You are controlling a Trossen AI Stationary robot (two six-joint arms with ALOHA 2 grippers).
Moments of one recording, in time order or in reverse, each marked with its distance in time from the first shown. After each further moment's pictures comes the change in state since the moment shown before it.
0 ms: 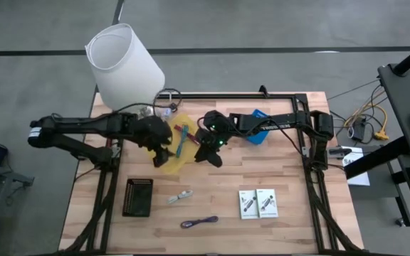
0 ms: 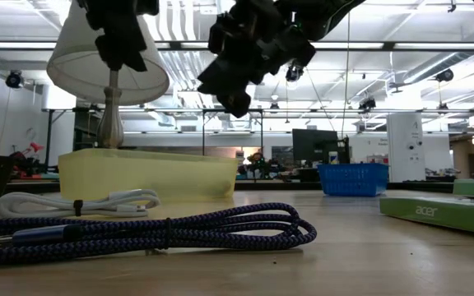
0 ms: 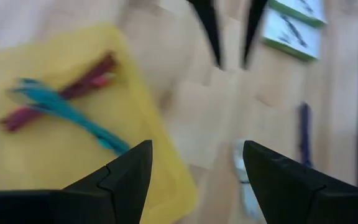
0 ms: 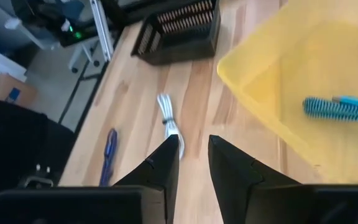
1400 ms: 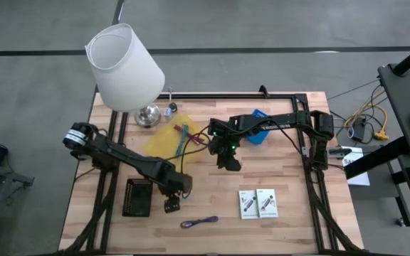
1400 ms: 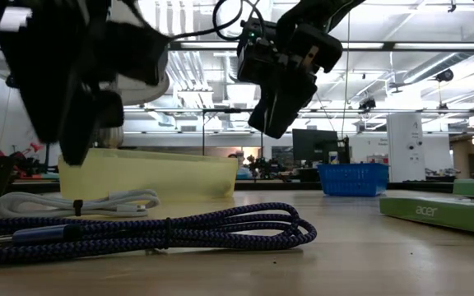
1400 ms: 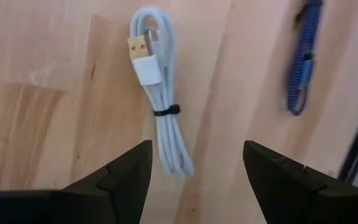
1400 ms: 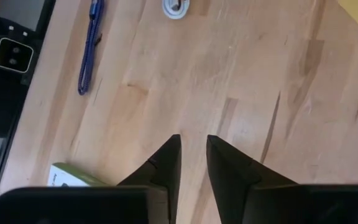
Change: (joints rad) left arm -0.371 0.511 -0.014 0.142 0.180 -0.262; right arm -0.002 -0.001 -0.001 -0.508 0.027 -0.384
